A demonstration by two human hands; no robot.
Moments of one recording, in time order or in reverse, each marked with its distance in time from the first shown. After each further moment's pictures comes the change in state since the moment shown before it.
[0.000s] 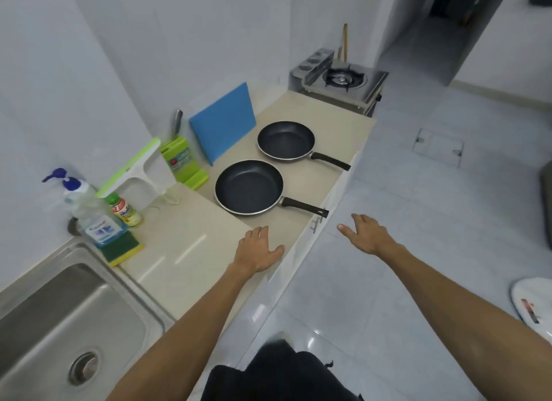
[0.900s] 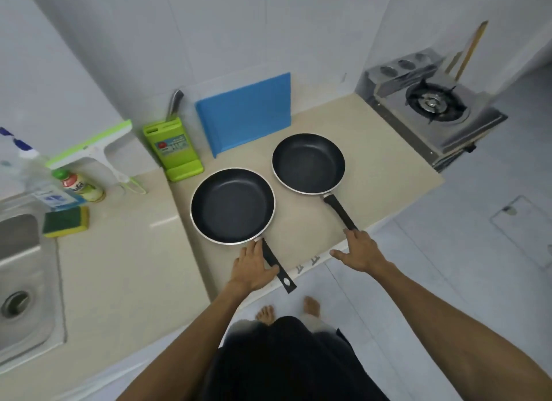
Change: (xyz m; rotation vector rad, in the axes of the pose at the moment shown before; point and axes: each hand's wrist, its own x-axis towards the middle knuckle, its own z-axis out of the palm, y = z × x) left_hand 0.238 0.120 0.041 -0.250 0.003 -0.468; right_hand 0.342 0.064 -0.105 -0.292 -0.231 -0.371
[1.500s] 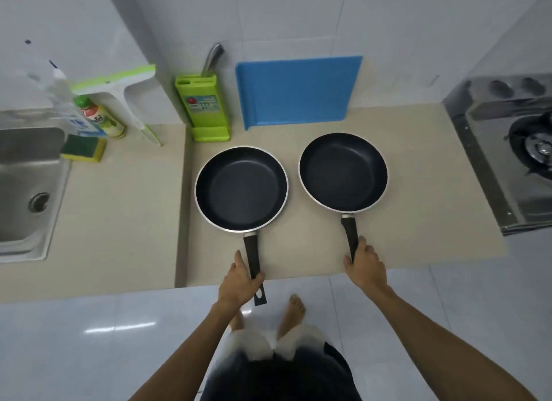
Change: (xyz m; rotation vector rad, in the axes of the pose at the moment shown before) left_hand 0.036 0.043 0.076 -0.511 0.131 -0.587; right_hand 0.139 0.045 -0.006 -0.002 0.029 -0.091
